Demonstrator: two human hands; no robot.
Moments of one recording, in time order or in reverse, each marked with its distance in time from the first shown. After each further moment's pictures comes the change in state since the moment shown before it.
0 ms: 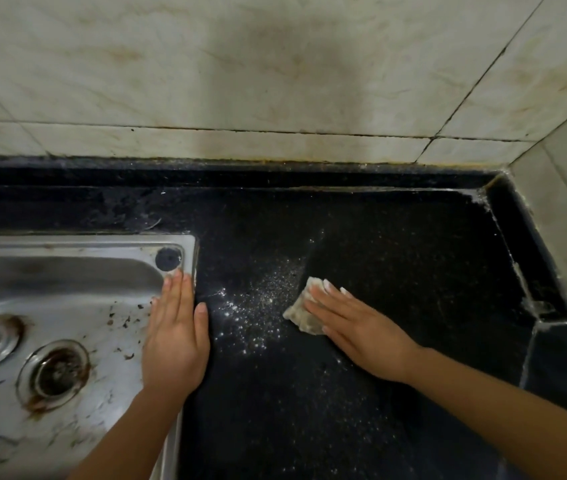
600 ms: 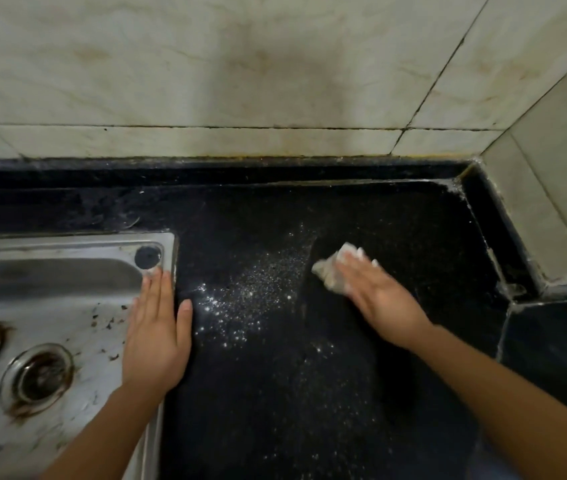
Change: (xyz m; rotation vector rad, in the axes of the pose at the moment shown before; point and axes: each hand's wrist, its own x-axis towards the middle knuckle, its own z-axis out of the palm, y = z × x) left_hand -0.001 0.002 -0.003 0.021 -0.069 0.006; right_hand -0.025 0.046 -0.009 0.031 0.176 0.316
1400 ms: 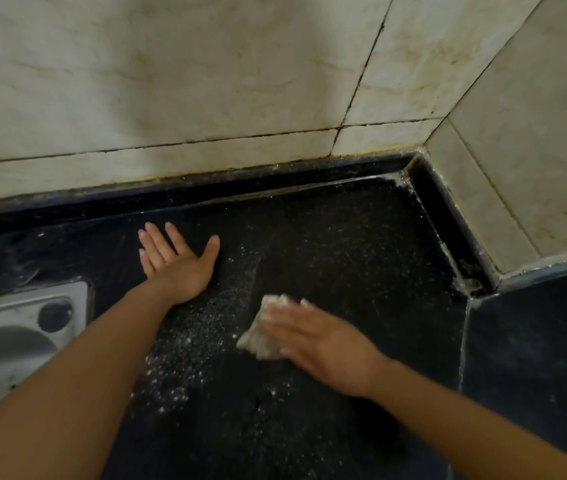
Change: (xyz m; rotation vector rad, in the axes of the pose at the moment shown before) left_hand 0.149 0.133 0.022 0.082 -0.564 -0.184; right_hand -0.011 -0.014 0.011 -0.016 -0.062 -0.234
